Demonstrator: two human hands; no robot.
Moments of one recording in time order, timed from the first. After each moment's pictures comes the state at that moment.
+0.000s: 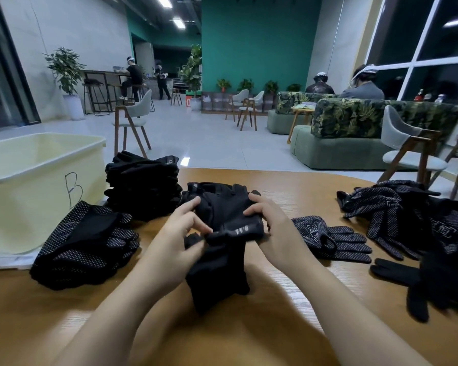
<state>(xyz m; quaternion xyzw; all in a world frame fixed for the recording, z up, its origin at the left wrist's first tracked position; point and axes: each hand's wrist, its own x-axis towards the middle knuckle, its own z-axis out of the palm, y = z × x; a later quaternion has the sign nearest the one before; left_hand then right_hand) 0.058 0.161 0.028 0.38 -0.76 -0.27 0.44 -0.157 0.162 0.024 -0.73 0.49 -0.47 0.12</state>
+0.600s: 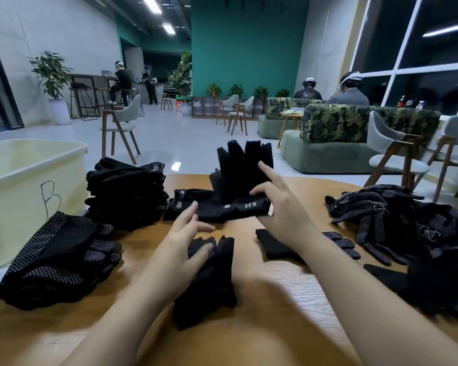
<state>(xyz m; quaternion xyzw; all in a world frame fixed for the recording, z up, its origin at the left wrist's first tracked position) 0.031 0.148 0.017 0.39 -0.81 -0.21 0.40 -0.203 0.129 0.057 -0.77 0.50 -0.40 -0.02</state>
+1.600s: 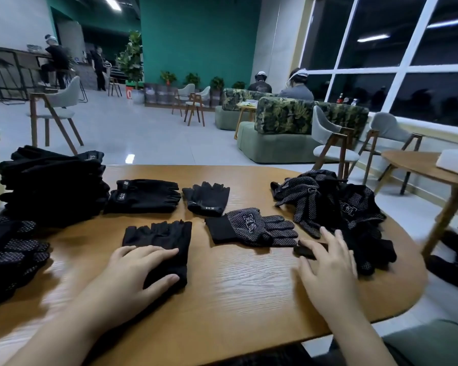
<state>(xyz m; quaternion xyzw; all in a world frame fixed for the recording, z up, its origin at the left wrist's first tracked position) 0.026 0.164 -0.010 0.41 -0.89 -0.10 0.18 -0.283 0.283 -0.018 -0.48 0.81 -0.31 -0.13</state>
